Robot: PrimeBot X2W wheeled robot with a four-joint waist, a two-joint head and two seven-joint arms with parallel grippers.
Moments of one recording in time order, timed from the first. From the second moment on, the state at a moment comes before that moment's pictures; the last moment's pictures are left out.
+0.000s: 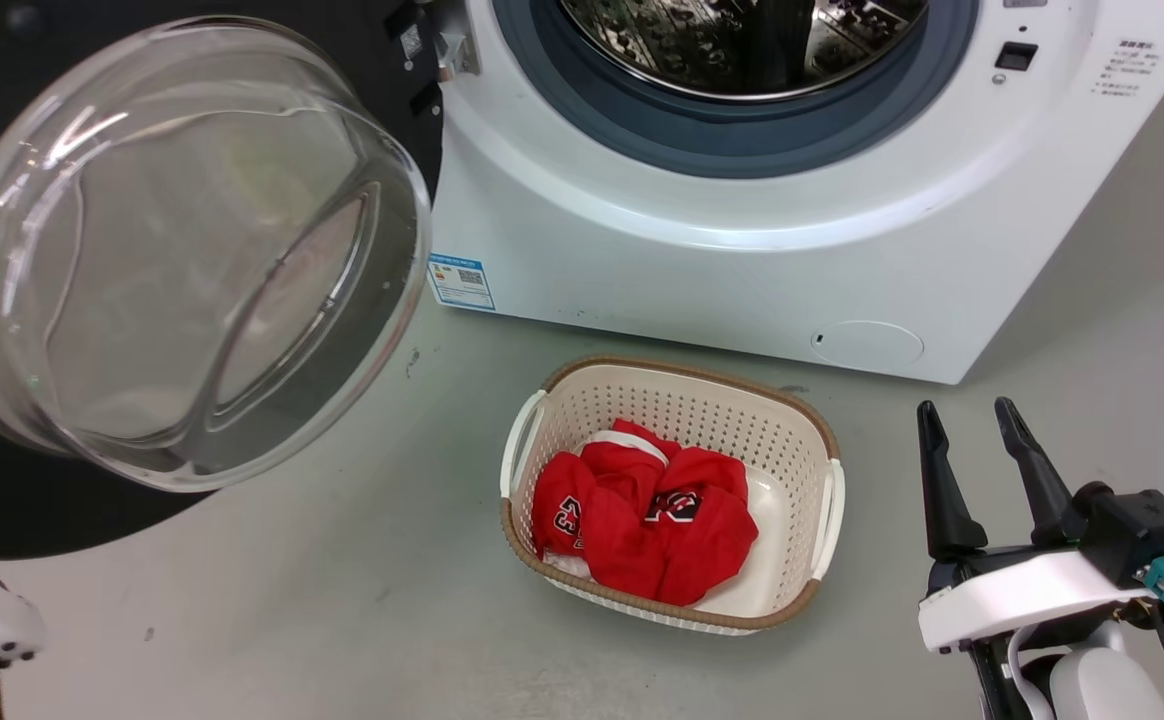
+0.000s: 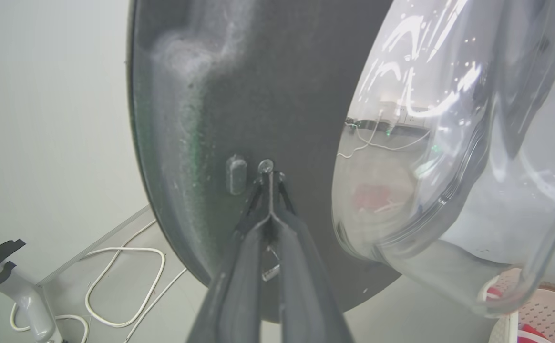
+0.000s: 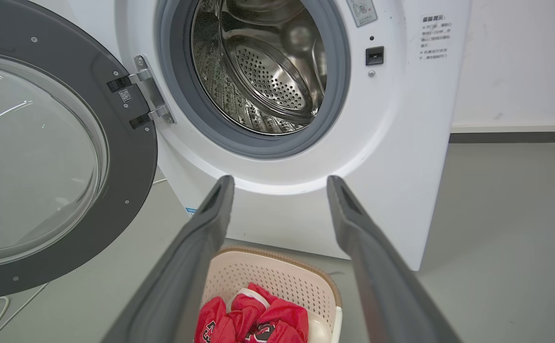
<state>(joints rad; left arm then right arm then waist) -0.17 0.38 0.32 0.42 -0.30 -0.02 -0.26 -0.11 -0.05 0.01 0.15 0.20 0.13 -0.22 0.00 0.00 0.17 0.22</state>
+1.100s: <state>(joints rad) 0.08 0.08 0.36 0.07 -0.11 -0.09 -0.26 -0.02 -0.05 0.02 0.14 0.20 0.13 -0.23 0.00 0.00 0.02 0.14</state>
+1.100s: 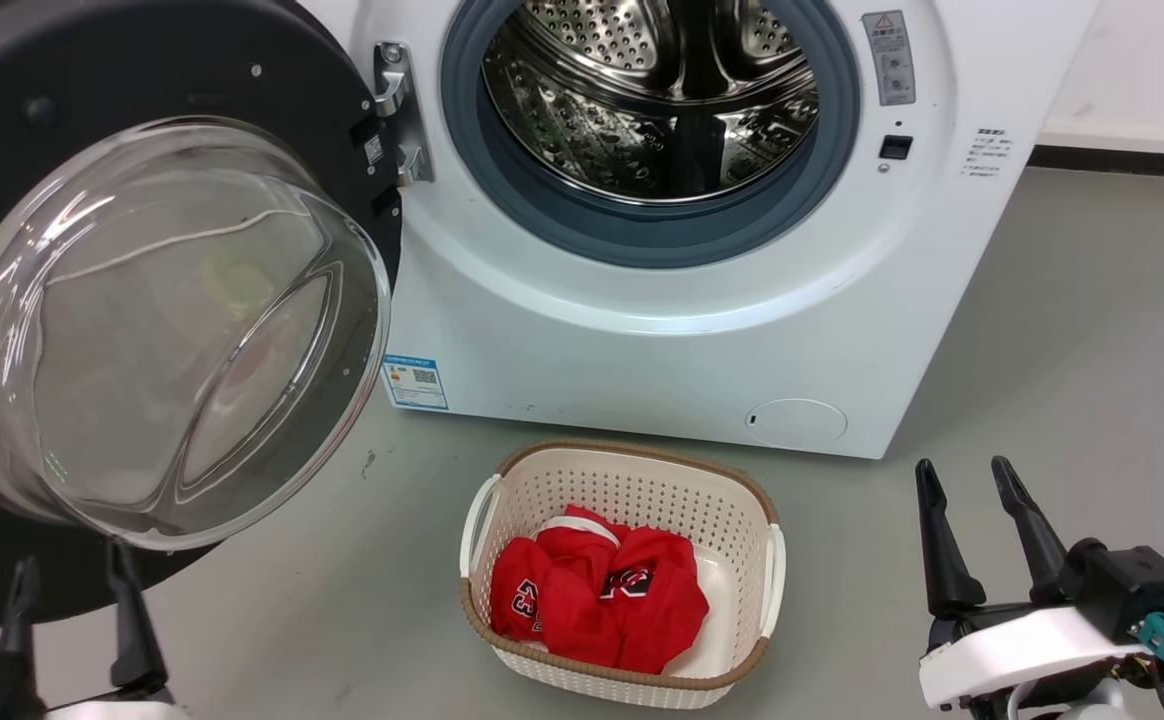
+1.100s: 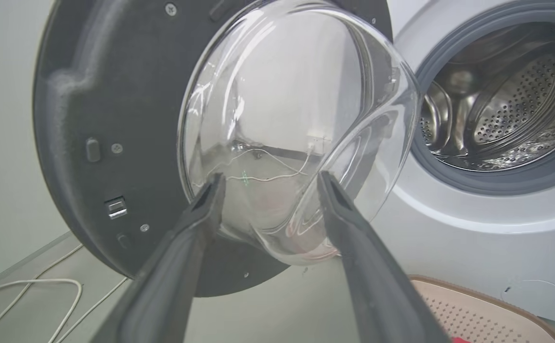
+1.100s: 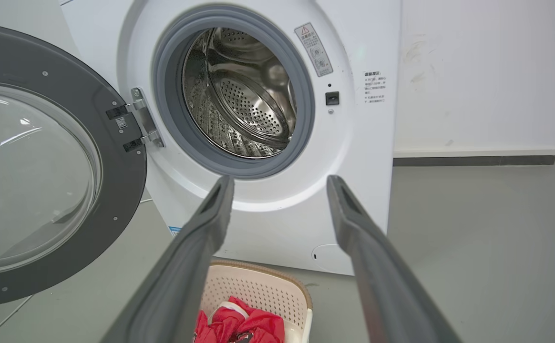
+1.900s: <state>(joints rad) -0.02 0.05 0.06 0.04 -0.10 -0.12 -0.26 0.01 -0.05 -0.01 0.00 0.10 0.13 -0.16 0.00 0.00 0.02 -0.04</state>
